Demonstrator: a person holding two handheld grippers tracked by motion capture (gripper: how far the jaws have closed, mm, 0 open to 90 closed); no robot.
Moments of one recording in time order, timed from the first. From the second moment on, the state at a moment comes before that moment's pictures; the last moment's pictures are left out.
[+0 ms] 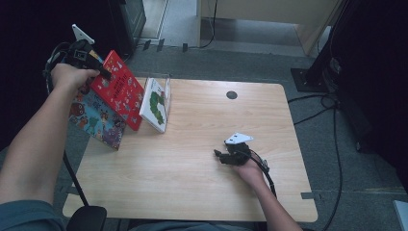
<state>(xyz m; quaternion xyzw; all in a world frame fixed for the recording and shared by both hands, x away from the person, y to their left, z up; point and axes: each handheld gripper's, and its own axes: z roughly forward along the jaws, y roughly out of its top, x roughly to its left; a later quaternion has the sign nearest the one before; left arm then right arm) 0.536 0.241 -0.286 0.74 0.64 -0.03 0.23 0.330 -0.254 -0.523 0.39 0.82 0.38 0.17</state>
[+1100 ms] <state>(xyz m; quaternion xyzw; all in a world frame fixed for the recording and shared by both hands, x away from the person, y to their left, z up) 0.518 0.253 -0.262 0.74 0.63 -0.03 0.25 0.329 -0.254 -0.523 0.39 0.82 0.38 0.17</state>
